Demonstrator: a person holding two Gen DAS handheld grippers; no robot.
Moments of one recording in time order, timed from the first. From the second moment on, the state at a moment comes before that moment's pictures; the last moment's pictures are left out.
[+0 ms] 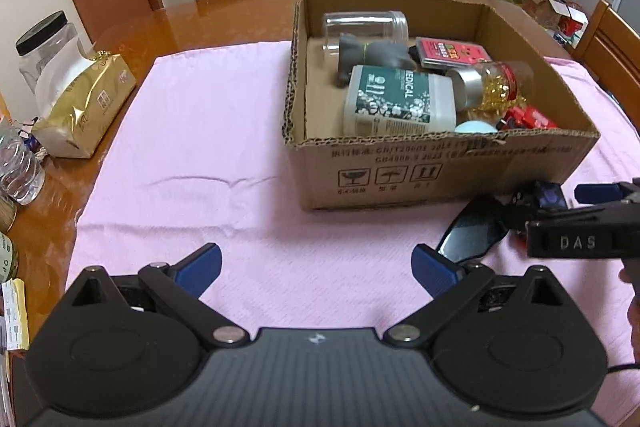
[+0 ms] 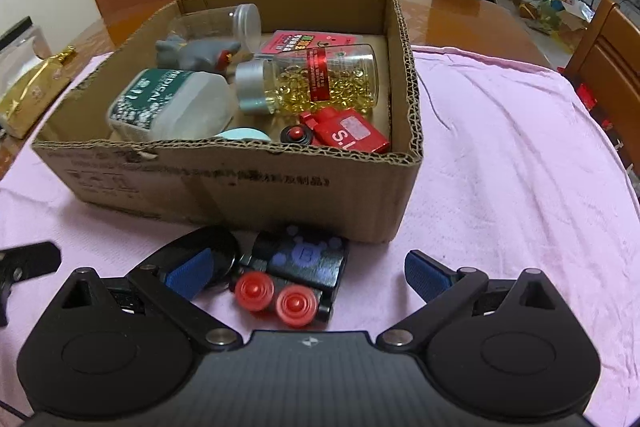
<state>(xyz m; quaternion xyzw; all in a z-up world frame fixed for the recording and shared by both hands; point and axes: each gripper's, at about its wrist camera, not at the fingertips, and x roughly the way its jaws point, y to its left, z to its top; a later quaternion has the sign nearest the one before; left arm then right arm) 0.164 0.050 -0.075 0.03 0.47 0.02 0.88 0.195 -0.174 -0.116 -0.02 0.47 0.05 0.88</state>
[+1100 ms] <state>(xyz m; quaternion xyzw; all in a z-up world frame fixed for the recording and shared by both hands) 0.201 0.054 -0.121 0.00 0.50 0.00 0.86 0.193 -0.216 -0.129 -0.06 0.49 0.03 0.87</state>
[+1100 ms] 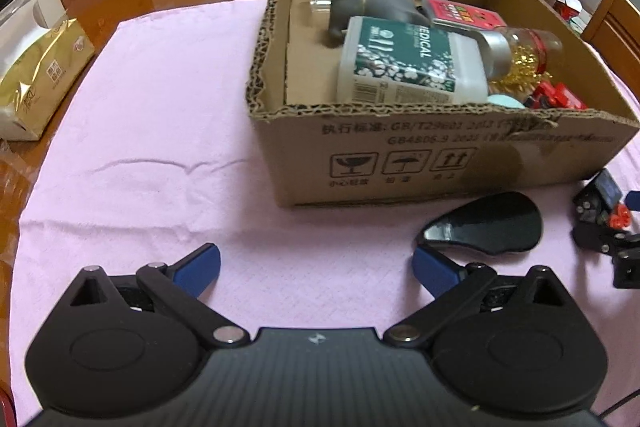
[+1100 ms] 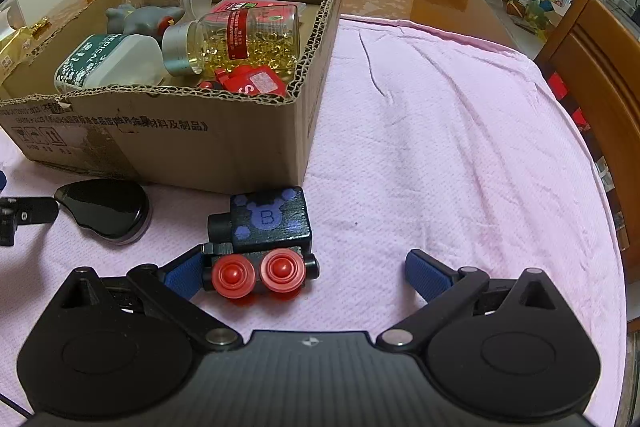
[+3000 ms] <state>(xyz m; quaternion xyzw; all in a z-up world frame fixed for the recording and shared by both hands) 0.198 -0.025 -0.125 -0.02 0.48 0.04 0.88 0.180 -0.213 -0.123 -0.14 0.45 0.18 0.86</state>
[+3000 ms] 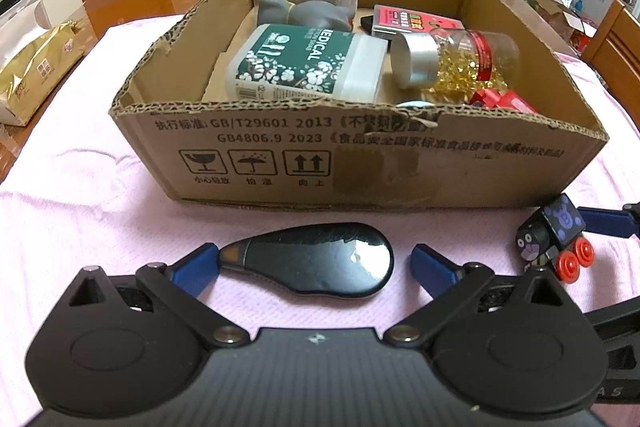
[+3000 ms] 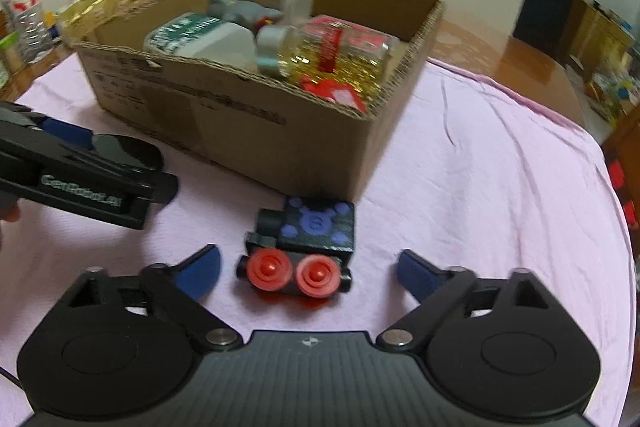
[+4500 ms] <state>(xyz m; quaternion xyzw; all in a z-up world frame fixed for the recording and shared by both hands) 0.205 -0.001 -0.014 0.09 0.44 -0.09 0.89 0.176 -0.204 -0.034 -0.19 0.45 0.25 0.84</state>
